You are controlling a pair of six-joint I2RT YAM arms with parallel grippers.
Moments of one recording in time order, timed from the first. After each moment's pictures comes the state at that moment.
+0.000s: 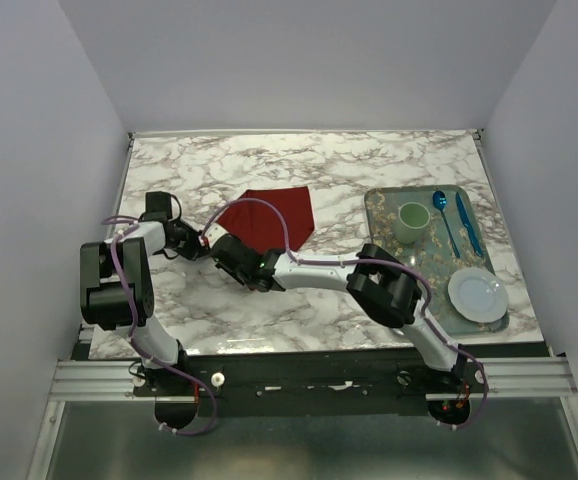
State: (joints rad) left arm 0.12 1.67 0.88 -0.33 0.40 -0.90; right arm 1.15 2.26 1.67 -0.22 0.39 0.02
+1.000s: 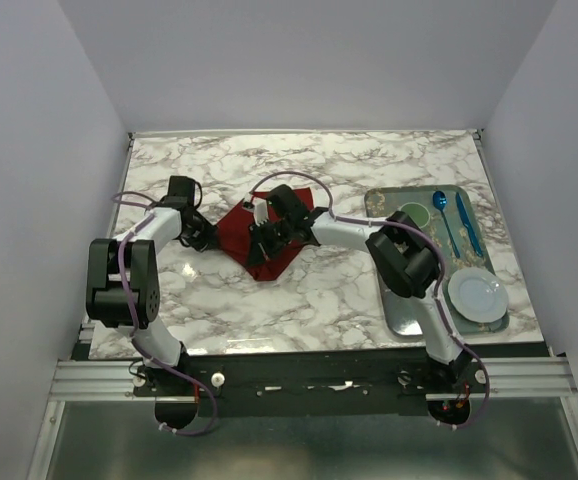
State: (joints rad) left arm -0.02 1.67 1.02 -0.50 0.16 -0.87; right arm 0.82 2.24 1.58 -0.13 -0.64 0.26
